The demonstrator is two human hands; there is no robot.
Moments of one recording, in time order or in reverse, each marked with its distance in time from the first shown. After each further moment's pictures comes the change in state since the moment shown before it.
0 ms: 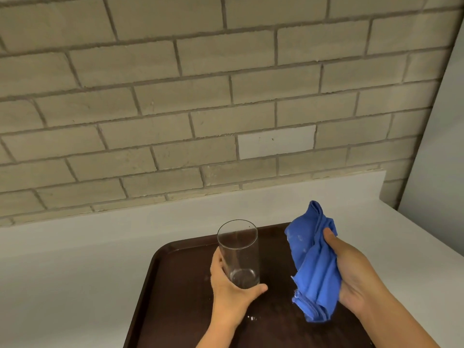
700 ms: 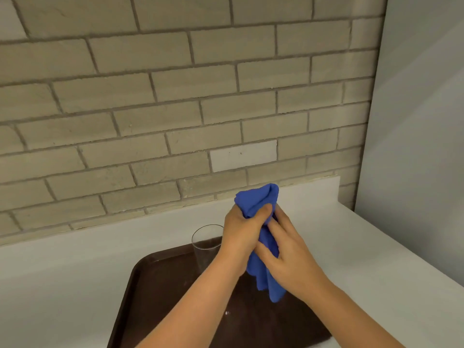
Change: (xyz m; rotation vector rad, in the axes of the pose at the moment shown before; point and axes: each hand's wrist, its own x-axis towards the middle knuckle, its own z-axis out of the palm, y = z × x) left_hand -0.013 0.186 0.046 -0.228 -0.241 -0.028; right_hand -0.054 -0.011 0.032 -1.004 -0.114 -0.916
